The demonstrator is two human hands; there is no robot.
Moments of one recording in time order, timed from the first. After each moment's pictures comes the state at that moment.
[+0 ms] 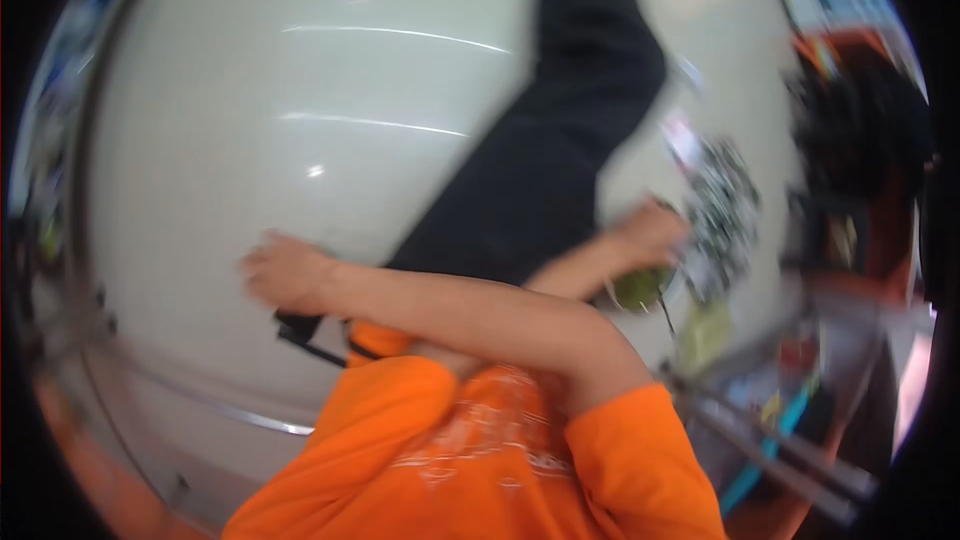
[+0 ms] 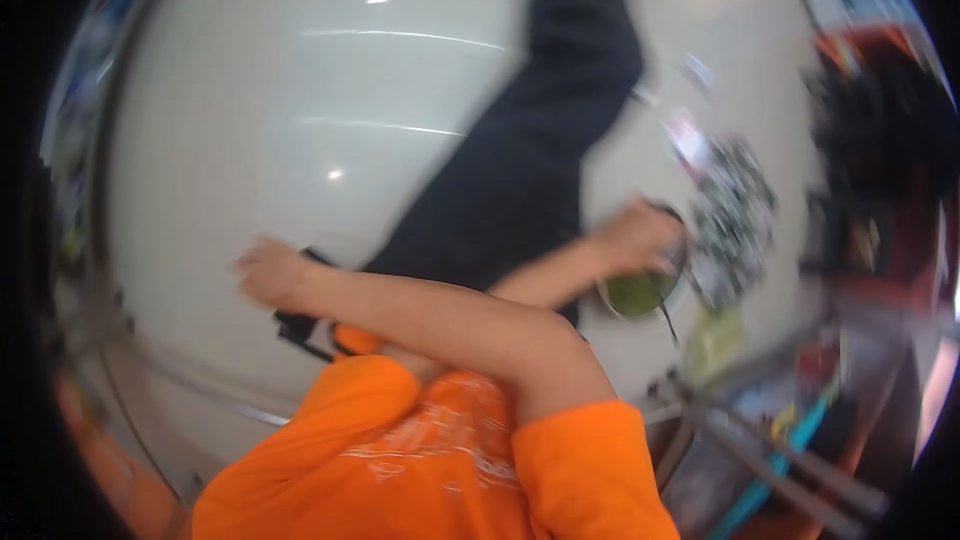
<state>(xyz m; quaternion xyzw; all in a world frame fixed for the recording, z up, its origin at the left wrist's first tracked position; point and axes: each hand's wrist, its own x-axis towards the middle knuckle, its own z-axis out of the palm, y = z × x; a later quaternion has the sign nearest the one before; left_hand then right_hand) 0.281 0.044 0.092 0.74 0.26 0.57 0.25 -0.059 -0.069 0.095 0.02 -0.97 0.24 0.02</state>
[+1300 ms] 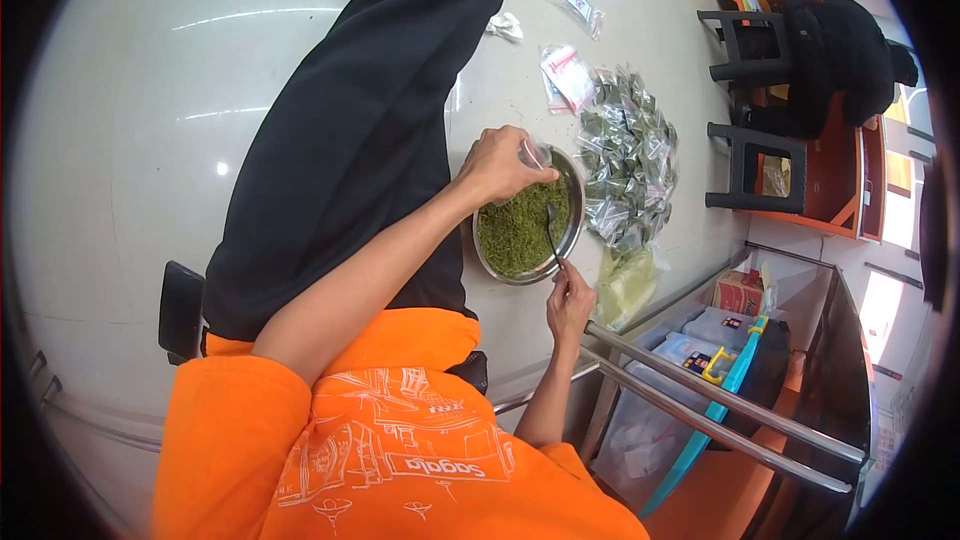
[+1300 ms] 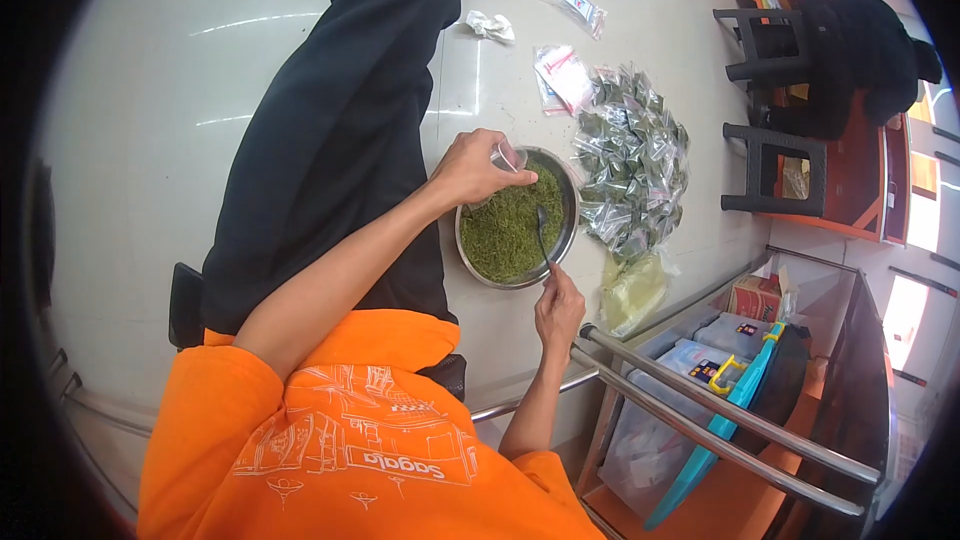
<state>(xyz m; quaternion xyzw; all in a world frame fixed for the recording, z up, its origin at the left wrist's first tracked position) 0.284 0.074 0.095 0.58 0.48 0.28 0.59 0.489 -0.140 0.099 -0.80 -0.58 0.07 0.14</state>
